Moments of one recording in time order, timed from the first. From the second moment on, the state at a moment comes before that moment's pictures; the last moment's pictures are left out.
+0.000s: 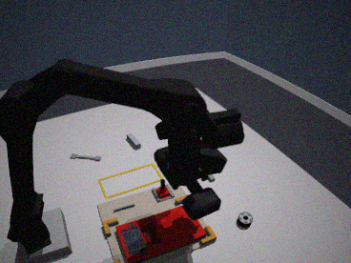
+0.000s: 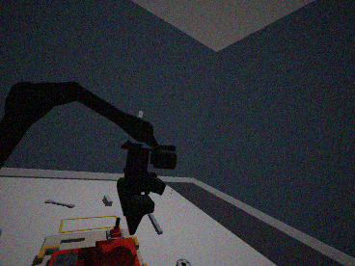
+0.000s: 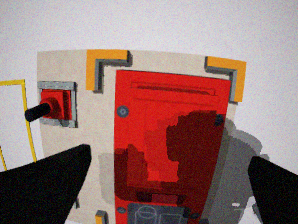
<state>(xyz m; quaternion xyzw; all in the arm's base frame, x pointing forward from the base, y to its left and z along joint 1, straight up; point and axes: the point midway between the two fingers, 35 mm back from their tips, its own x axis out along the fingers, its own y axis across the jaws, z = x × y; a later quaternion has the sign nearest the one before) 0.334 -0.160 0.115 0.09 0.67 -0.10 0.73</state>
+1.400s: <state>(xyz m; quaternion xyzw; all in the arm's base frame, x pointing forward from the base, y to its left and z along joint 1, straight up) 0.320 -0.159 0.087 0.09 0.69 -0.10 0.71</state>
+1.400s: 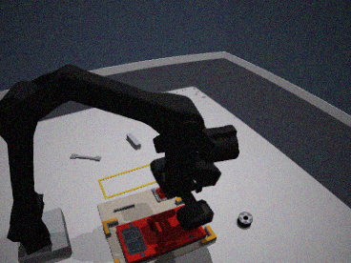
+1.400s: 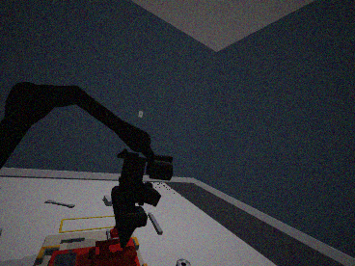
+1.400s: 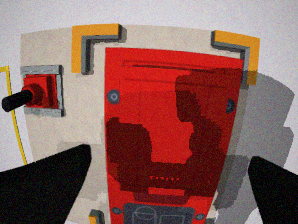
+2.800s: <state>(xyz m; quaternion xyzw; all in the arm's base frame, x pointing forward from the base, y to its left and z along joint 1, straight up) 0.318 -0.158 0.058 0.09 0.69 -0.10 0.71</state>
